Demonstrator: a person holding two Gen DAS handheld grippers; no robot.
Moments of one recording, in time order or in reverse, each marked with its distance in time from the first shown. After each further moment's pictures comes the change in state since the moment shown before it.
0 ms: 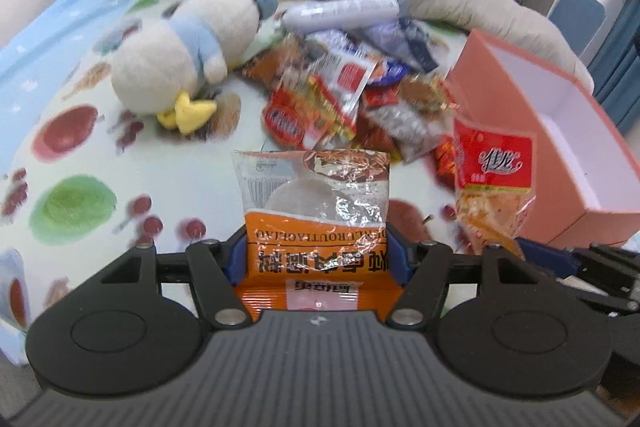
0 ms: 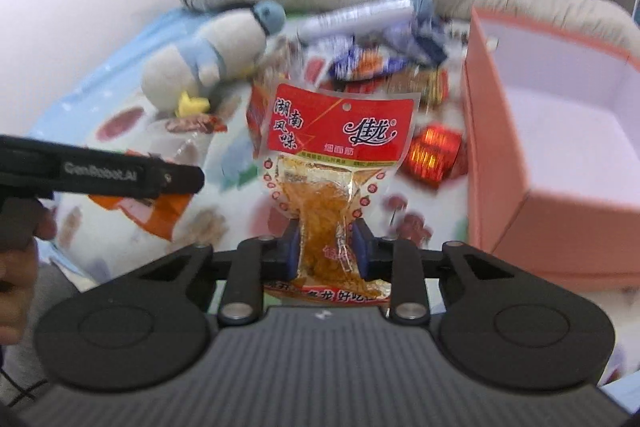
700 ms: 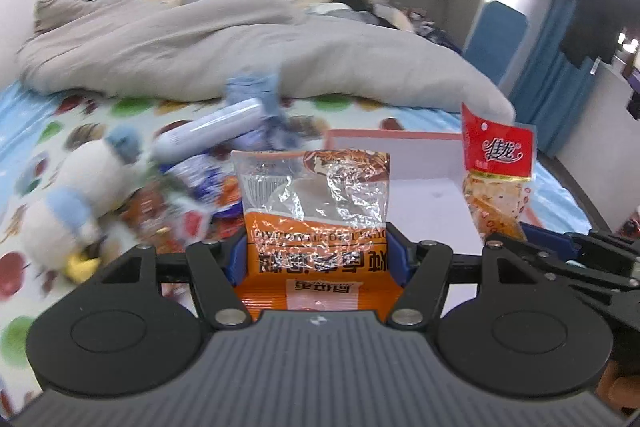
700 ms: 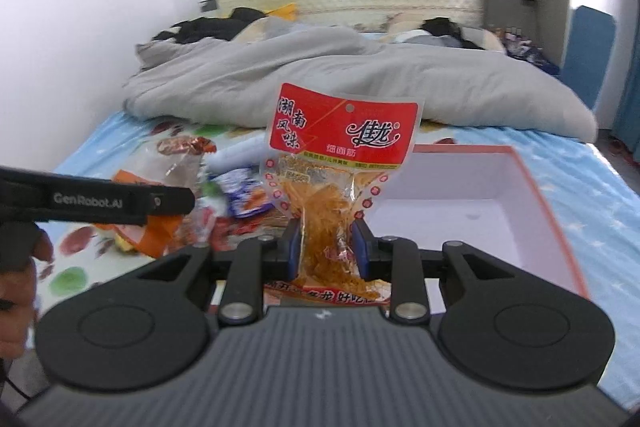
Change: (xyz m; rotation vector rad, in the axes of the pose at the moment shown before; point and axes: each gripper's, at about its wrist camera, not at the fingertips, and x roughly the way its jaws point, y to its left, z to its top) left arm -0.044 -0.172 0.114 0.162 -0.126 -0.154; right arm -0.091 -0.133 0.079 0.098 -0.181 -0.160
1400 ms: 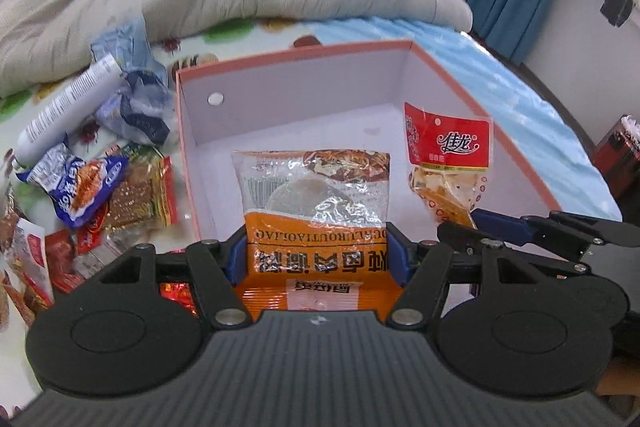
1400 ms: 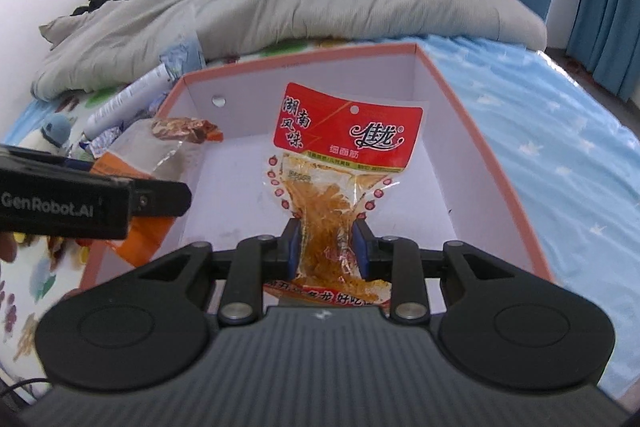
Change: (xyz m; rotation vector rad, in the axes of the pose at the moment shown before) left arm 0.174 -0.111 -0.006 0.168 0.246 -0.095; right arm 0.106 -0.107 -0.046 0.134 0.191 -0.107
